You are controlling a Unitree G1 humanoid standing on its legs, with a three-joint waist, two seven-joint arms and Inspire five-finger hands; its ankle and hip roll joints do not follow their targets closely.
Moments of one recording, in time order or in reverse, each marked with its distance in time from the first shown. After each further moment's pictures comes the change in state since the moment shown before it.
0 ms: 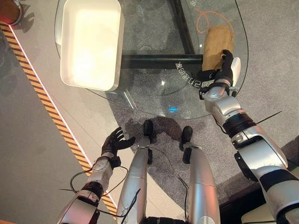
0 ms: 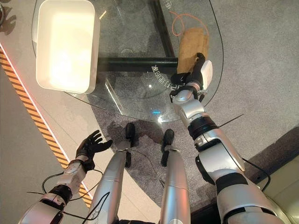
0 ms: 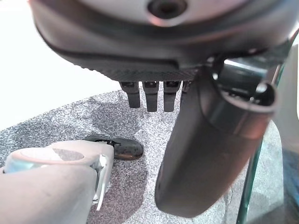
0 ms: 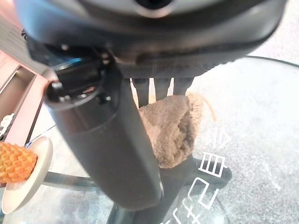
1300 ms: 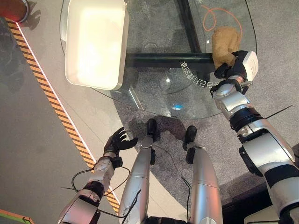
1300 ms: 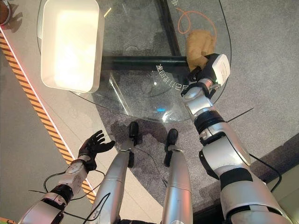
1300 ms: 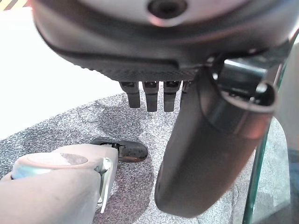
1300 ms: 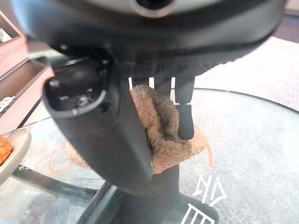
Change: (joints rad) left arm -0.007 -0.002 -0.043 -0.001 -0.001 0.000 0.000; right arm -0.065 -0.038 0.048 0.150 -0.120 0.025 0.012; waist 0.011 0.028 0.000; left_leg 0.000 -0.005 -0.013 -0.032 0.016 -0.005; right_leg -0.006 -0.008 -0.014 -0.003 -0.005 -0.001
